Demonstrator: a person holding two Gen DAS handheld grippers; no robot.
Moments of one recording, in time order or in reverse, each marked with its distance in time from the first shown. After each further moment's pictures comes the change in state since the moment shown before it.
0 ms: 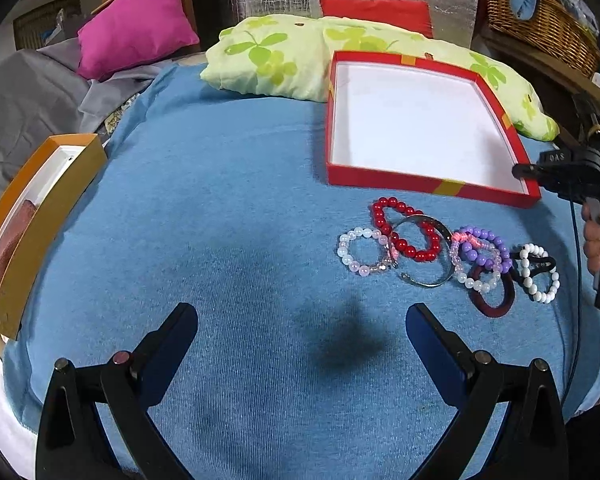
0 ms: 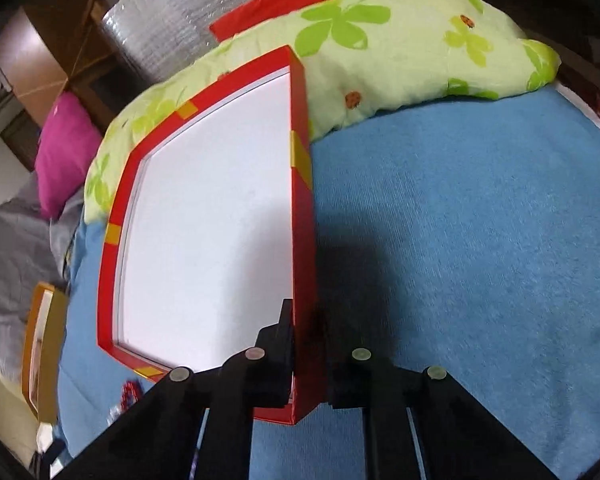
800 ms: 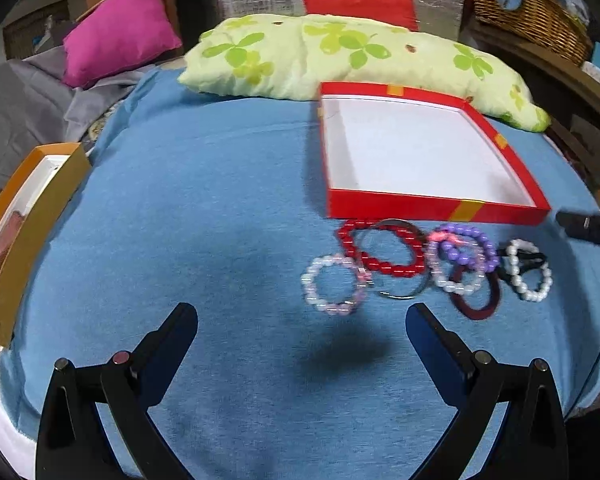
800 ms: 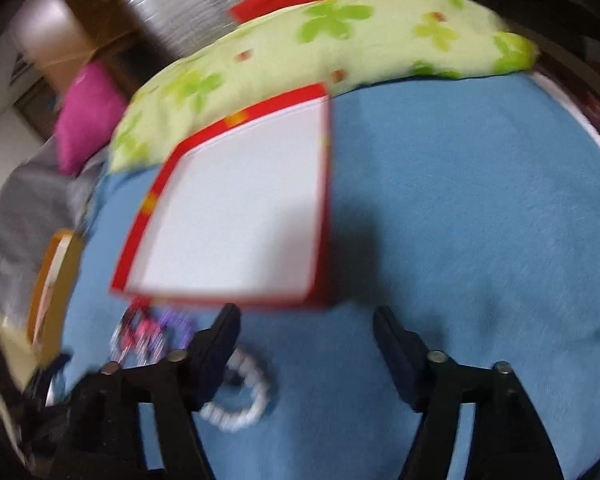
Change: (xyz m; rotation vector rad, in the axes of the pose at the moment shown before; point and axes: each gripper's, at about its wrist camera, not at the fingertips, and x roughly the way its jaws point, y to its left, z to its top) left arm 0.004 -0.022 0.001 0.041 0.005 -0.037; right arm -0.070 -0.024 -0.067 -0.090 0.094 0.051
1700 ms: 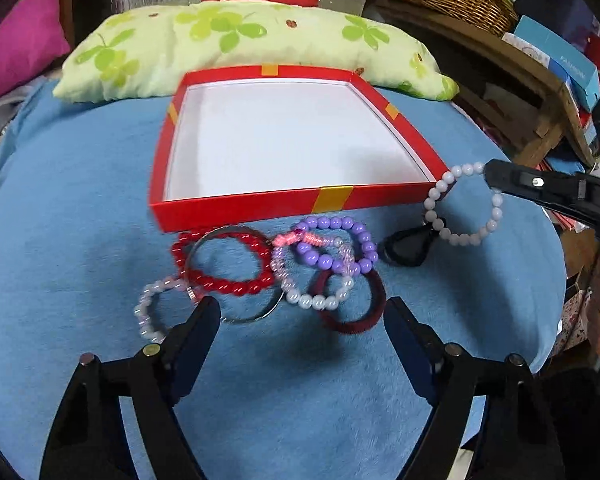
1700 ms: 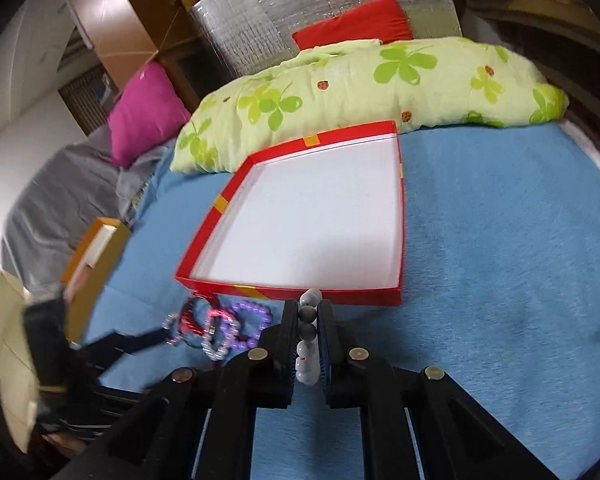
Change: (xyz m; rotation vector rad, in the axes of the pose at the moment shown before) left arm 0.028 -0.061 0.013 0.126 0.066 -0.327; right arm -0.032 0.049 -0.018 -0.070 -0.132 0.101
